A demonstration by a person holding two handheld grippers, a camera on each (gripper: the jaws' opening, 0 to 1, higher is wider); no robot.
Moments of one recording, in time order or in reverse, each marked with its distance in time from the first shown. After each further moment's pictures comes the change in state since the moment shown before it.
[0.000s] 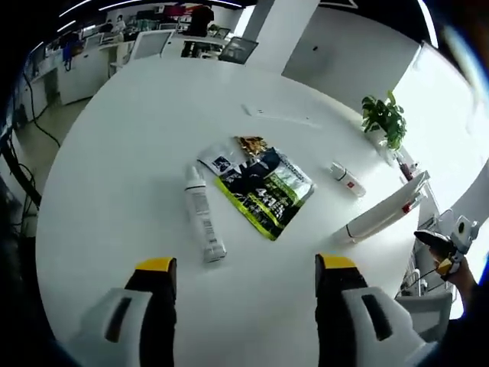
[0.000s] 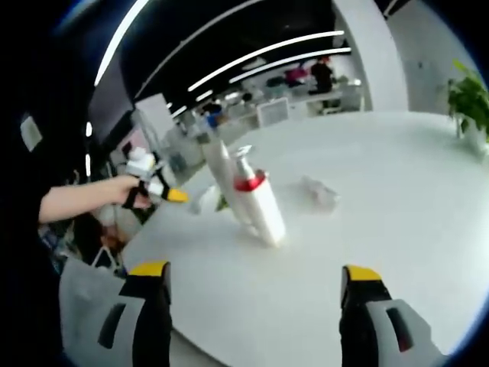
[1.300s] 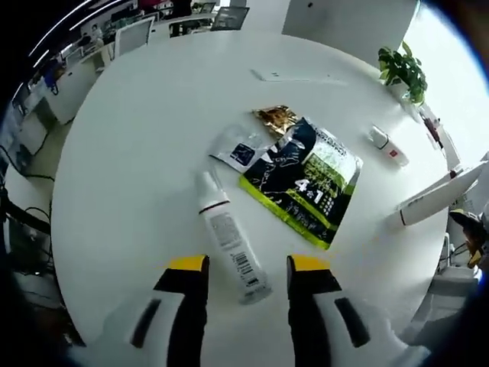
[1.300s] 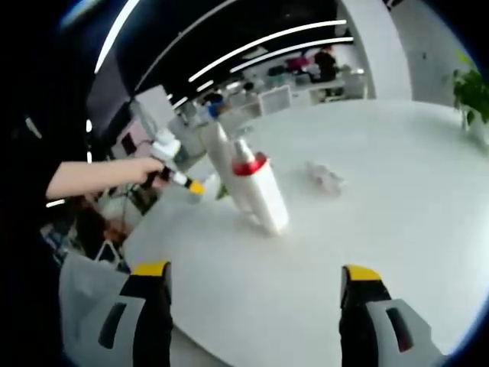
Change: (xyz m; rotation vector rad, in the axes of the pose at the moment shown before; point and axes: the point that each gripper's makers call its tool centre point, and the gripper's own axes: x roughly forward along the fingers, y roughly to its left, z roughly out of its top) left arm 0.049 0.041 0.005 0.199 0.228 0.173; right arm 0.012 -0.001 -0.015 0.014 0.066 0.018
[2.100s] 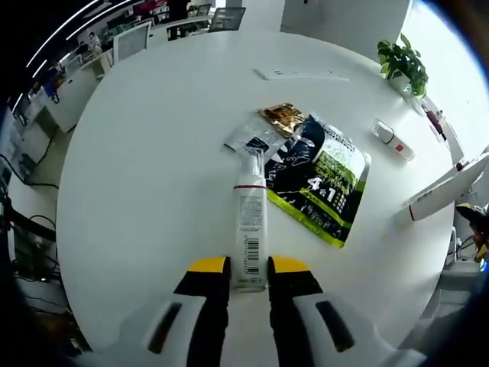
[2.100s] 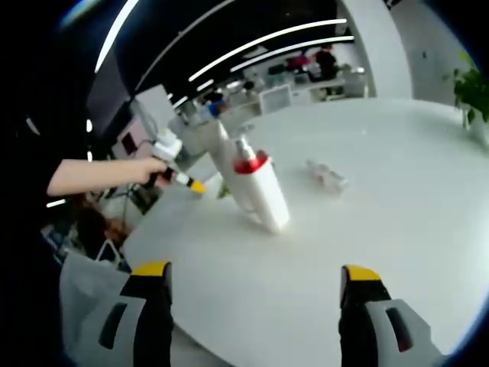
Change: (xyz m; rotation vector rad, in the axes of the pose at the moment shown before) left arm -0.002 0.009 0.002 0.005 -0.029 0.013; right arm 0.000 0.003 -0.001 0.002 0.003 0.002
